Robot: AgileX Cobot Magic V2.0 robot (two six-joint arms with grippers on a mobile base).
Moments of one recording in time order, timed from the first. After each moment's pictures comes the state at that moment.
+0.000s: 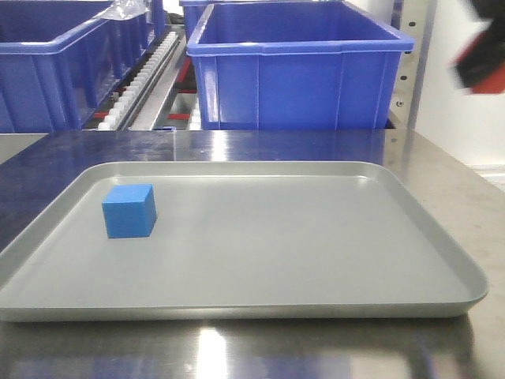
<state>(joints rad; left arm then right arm) -0.02 -0.01 0.01 -0.04 0.05 0.01 0.21 1.07 -0.73 0.02 0.33 0.01</state>
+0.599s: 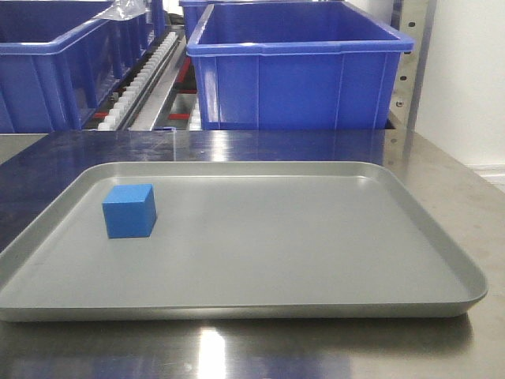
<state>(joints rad) -0.02 -0.01 0.01 -0.04 0.05 0.01 0.05 0.43 -0.29 -0.01 0.08 0.02</state>
